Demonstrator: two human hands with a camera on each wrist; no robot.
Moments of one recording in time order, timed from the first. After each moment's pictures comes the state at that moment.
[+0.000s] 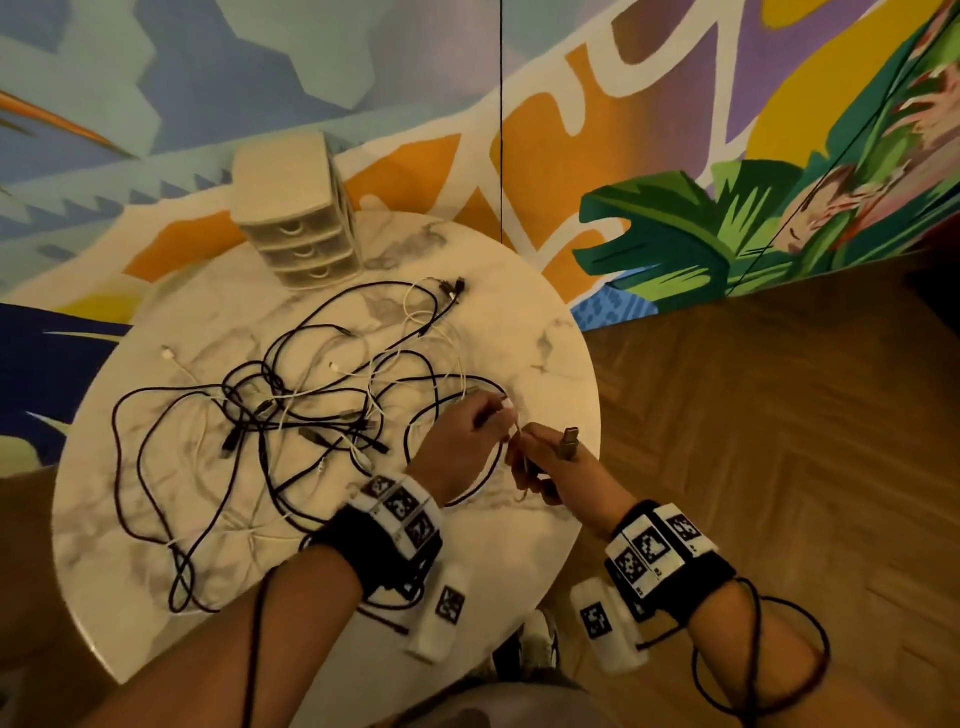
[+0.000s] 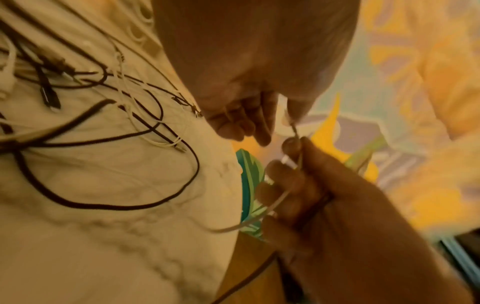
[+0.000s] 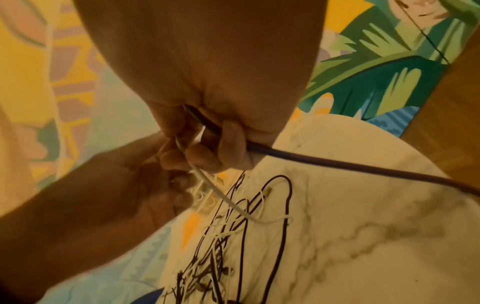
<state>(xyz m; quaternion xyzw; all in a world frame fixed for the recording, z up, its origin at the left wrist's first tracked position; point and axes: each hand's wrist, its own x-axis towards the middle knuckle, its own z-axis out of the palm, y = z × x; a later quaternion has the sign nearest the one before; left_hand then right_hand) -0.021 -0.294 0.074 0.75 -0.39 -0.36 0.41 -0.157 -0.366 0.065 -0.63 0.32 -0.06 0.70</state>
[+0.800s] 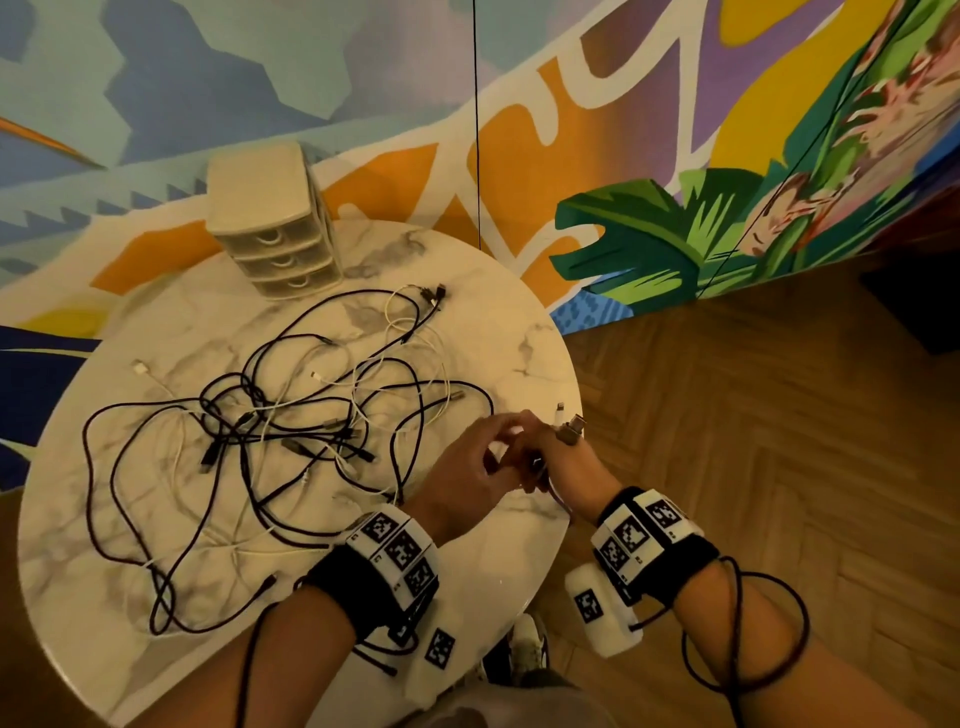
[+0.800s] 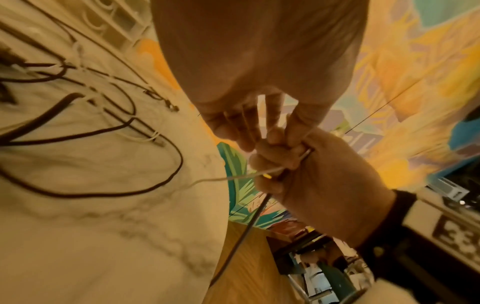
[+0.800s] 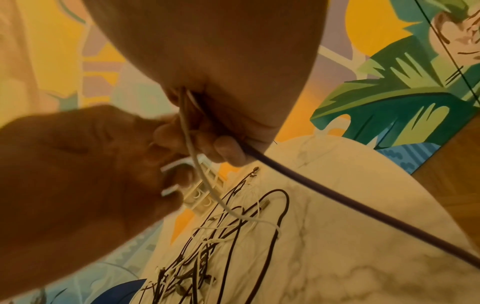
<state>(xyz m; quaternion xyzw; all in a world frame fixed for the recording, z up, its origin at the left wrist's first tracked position) -0.044 -0.279 0.072 0.70 -0.43 -0.41 0.39 -0.156 -0.368 0.072 -0.61 0.37 -0.11 0.69</state>
